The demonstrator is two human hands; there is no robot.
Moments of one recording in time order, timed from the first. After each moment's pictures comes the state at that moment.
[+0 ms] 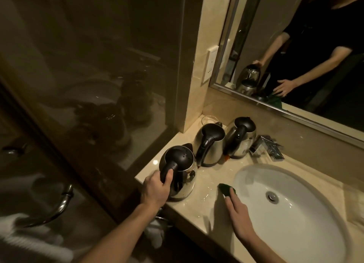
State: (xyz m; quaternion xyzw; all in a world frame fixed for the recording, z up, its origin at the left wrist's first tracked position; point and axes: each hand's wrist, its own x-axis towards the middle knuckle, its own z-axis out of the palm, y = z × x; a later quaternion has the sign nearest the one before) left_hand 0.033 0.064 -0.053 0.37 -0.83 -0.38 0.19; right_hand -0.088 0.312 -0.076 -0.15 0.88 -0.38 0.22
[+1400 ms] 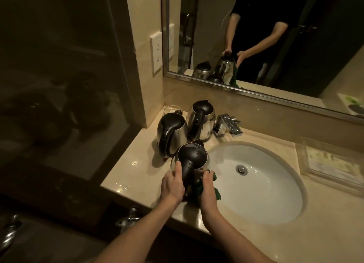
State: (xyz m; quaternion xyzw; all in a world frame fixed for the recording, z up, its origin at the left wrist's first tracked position) left_hand -0.045 0.190 -0.037 0.34 -0.72 -0.60 0.07; right_hand -0.063 0.287 -0.033 0.08 0.67 -0.71 0.21
